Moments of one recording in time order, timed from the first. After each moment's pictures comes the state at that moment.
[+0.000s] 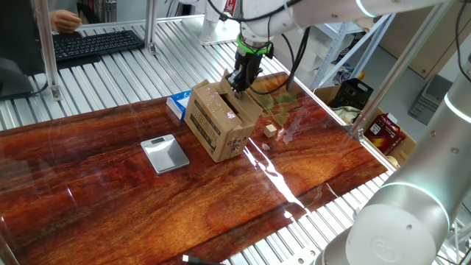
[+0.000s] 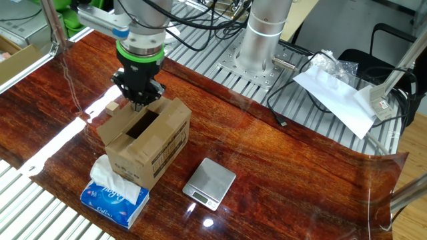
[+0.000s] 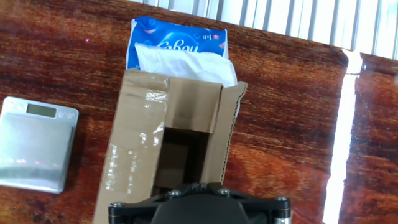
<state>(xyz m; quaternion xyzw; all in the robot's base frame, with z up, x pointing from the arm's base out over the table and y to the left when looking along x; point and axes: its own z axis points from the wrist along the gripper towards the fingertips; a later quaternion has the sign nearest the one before) 0.556 -0.119 0.172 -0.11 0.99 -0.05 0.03</state>
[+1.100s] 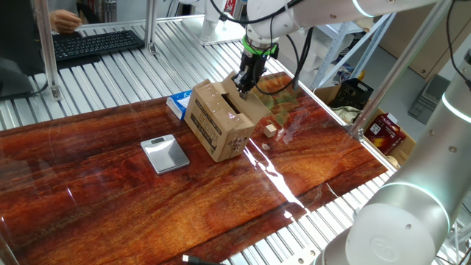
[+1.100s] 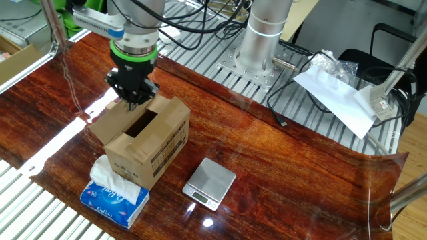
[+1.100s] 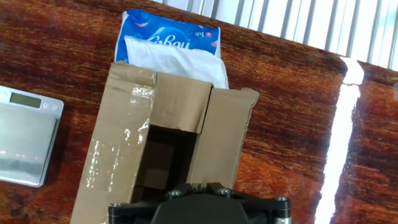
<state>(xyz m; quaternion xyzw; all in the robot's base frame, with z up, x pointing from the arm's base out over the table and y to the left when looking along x) 0.559 -0.138 0.164 -0.12 0.99 -0.06 0.04</state>
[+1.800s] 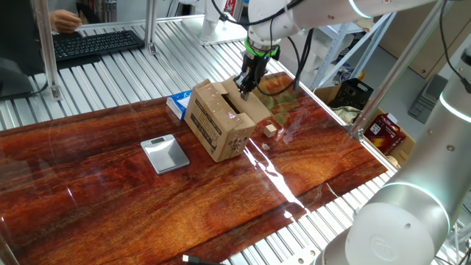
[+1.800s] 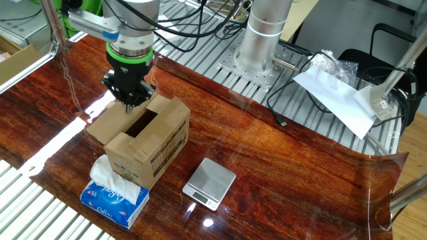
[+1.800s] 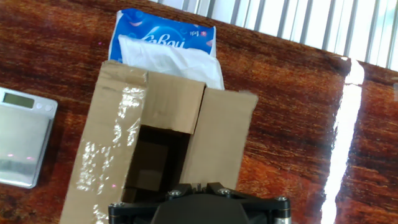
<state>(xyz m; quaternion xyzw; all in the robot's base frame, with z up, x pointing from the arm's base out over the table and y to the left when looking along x) 0.560 -0.145 0.149 -0.12 0.99 -0.05 0.05</state>
